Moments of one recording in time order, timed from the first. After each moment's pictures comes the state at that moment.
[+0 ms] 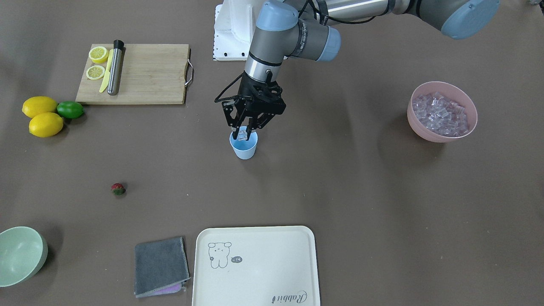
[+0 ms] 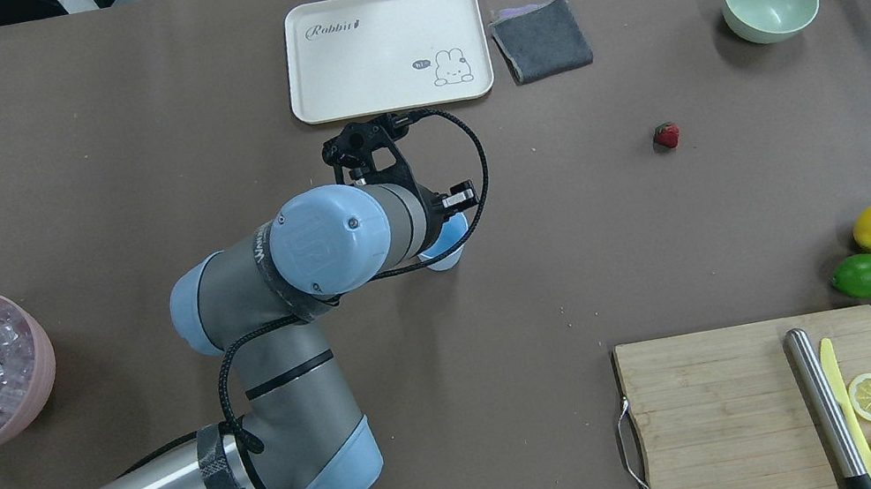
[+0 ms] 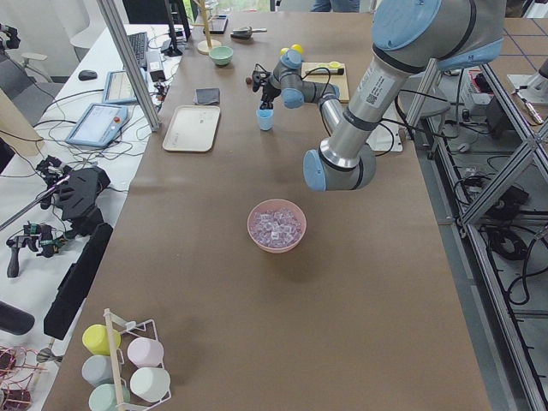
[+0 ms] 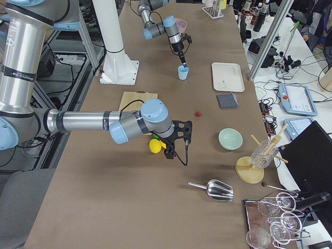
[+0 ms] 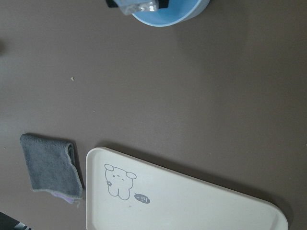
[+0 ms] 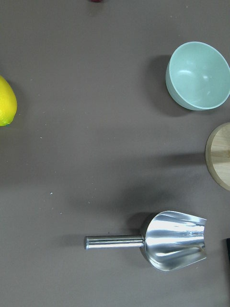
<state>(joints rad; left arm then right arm) -0.44 -2.35 -1.57 -1.97 -1.54 -1.45 1.53 -1.87 1.91 -1.16 2.39 0.45</state>
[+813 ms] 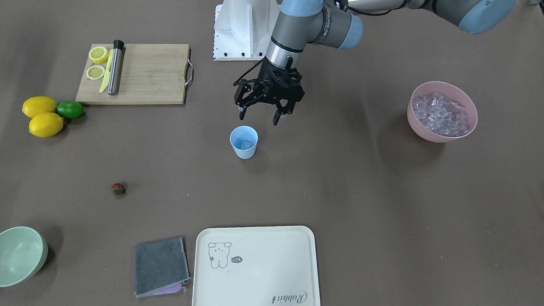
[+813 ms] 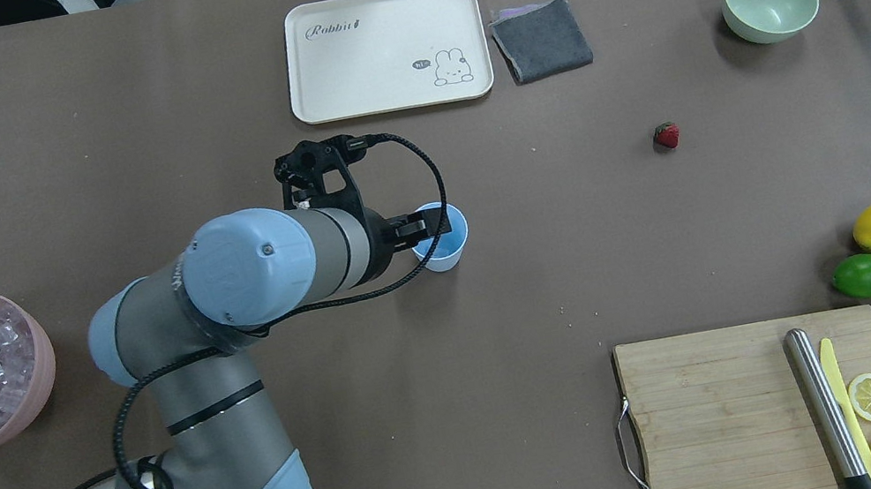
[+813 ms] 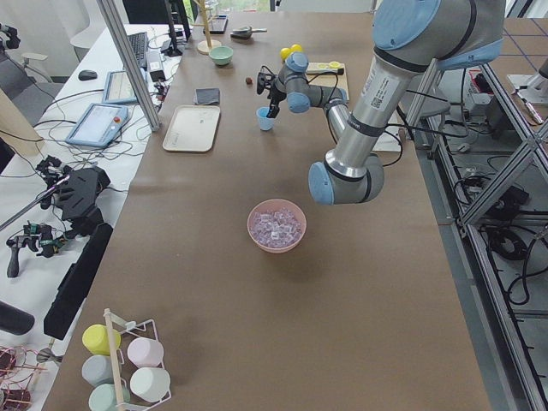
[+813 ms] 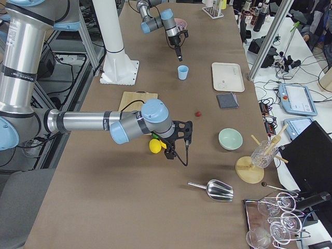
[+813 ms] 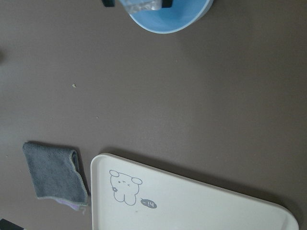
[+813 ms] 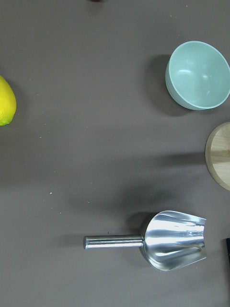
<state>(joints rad) -0.46 -2.21 -1.78 -1.87 -1.62 -1.36 1.53 -1.86 1.90 -1.16 2.39 0.45</state>
